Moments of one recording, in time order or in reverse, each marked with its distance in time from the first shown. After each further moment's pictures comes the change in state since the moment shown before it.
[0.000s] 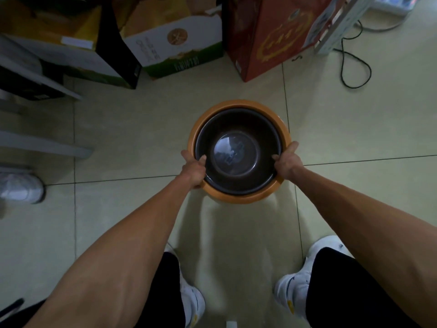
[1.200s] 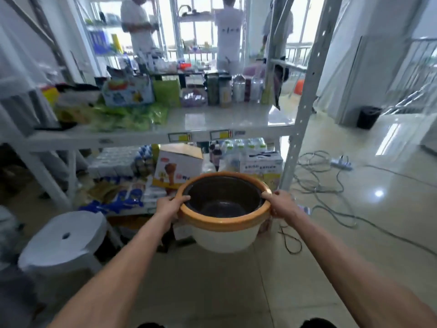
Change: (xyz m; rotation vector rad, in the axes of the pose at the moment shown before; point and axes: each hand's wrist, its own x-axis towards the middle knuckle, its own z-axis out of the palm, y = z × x) left_hand -0.424 0.241 -0.246 -0.468 0.254 0.568; right_hand -0.409 -0.176 -0.287 0.337 0.281 -0.667
